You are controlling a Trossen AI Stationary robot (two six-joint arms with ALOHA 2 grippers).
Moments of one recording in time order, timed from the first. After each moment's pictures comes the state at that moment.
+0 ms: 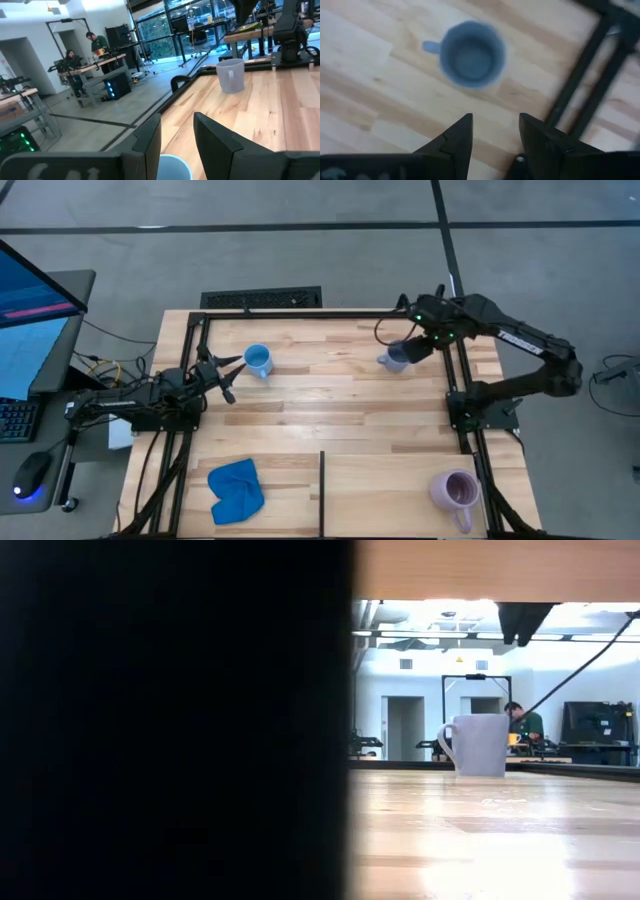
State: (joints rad) left arm 0.11 0.06 0.01 0.09 -0.46 0.26; right arm -0.48 1.21 1.28 -1.45 0.14 0.52
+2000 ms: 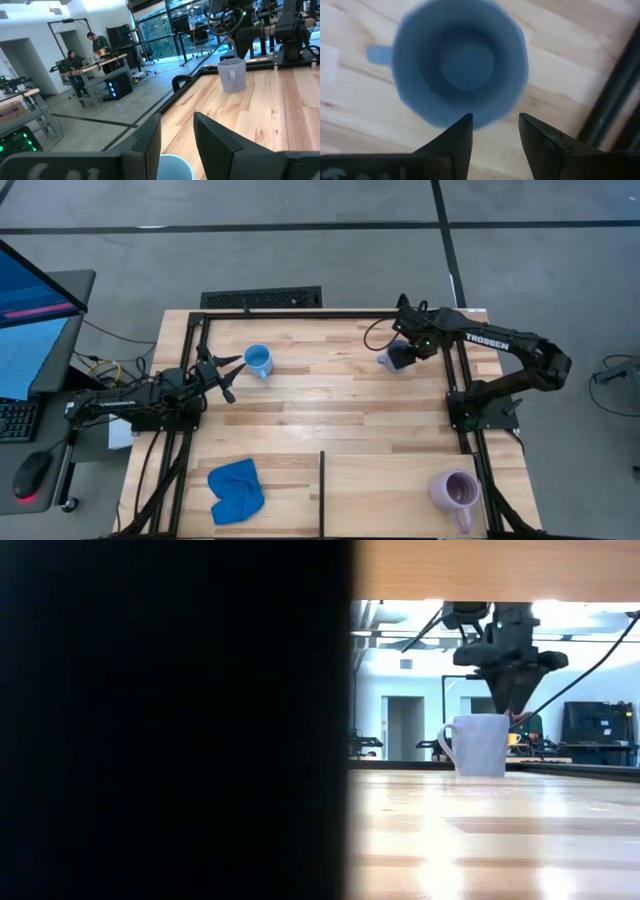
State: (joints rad) left arm 0.11 0.06 0.01 0.09 -0.46 0.27; right arm -0.58 1.32 0.96 -1.10 0.08 0.54
